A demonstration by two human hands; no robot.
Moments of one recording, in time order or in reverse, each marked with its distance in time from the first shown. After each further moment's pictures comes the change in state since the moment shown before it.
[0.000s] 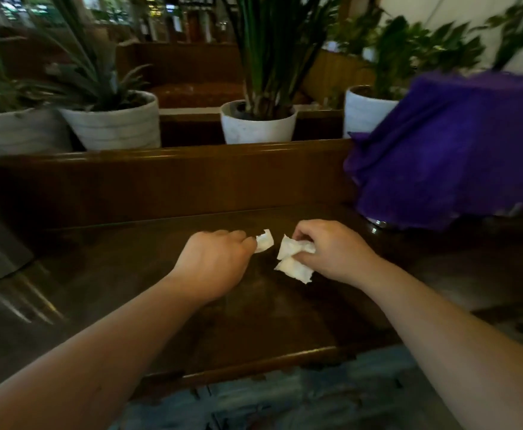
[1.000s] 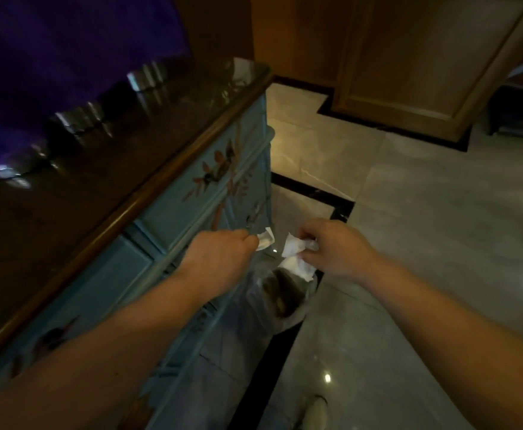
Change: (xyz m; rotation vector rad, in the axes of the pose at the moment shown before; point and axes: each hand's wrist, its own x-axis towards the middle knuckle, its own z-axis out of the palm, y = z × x) left_hand 0.068 0.483 0.080 -0.068 -0.059 0.881; right_hand -0.462 0.274 0.044 0.186 0.212 0.893
